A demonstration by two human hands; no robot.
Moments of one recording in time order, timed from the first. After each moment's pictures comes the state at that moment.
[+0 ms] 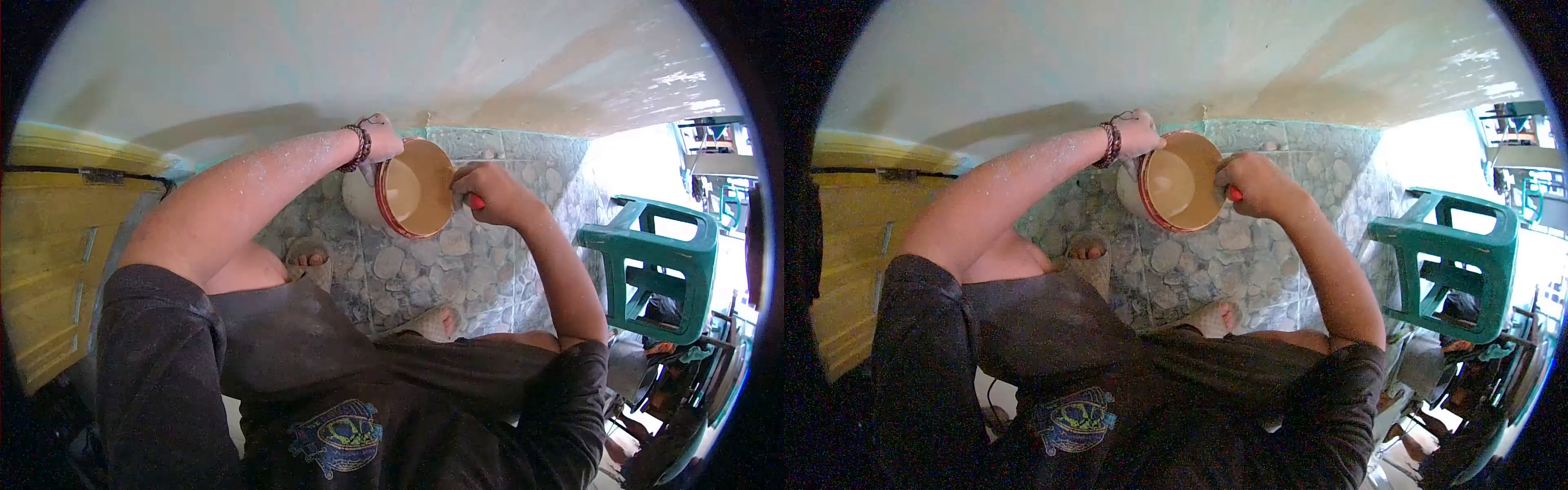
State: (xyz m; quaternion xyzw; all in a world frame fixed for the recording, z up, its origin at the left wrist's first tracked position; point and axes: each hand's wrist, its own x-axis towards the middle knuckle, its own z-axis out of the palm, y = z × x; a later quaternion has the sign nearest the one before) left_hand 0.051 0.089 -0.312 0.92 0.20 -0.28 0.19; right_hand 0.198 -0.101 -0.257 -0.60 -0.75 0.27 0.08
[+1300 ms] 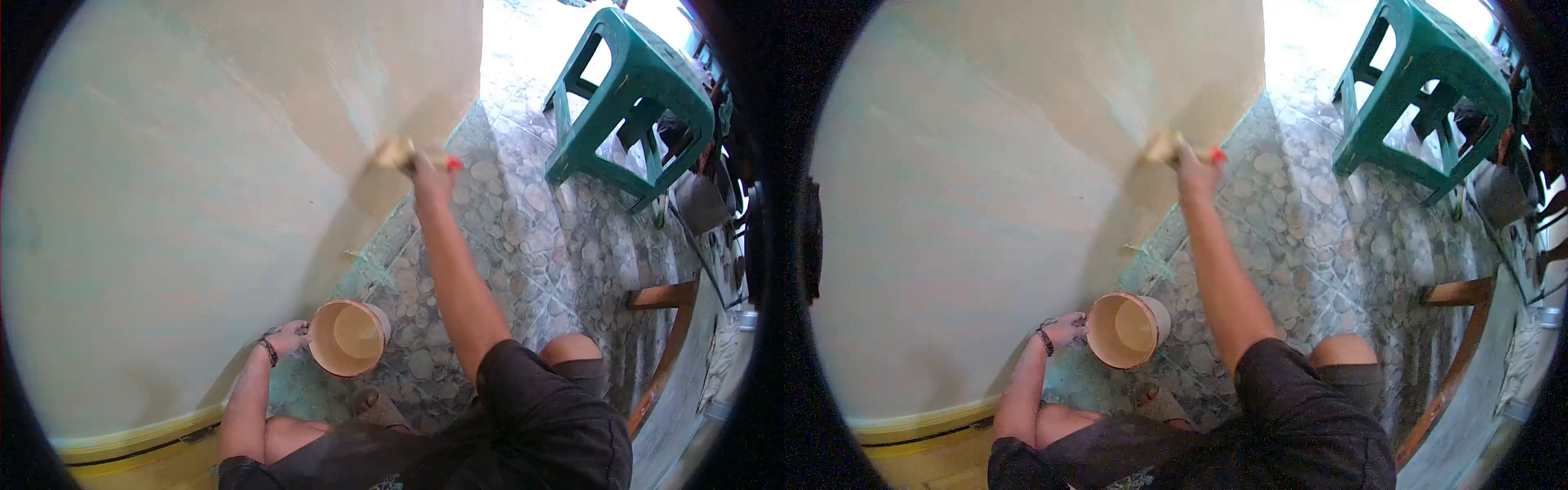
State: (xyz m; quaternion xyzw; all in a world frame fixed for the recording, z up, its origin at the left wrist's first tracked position) left_hand 0.013 0.150 -0.310 0.72 0.37 -0.41 0.43; right_hand 0.329 -0.089 -0.297 -0.40 0.17 -0.06 0.90
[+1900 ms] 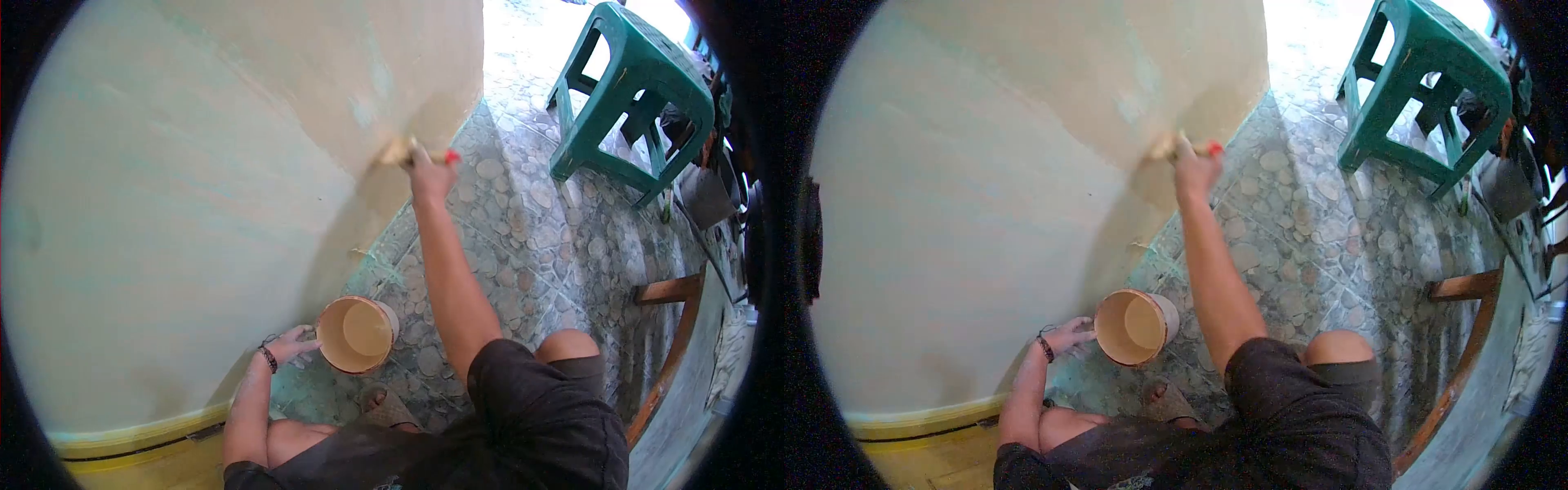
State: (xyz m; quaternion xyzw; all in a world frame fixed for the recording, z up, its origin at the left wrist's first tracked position) left_hand -0.004 0.144 -0.279 0.68 0.37 -0.43 0.46; right_hand 0.324 -0.079 -0.286 -0.43 0.16 -0.08 0.88
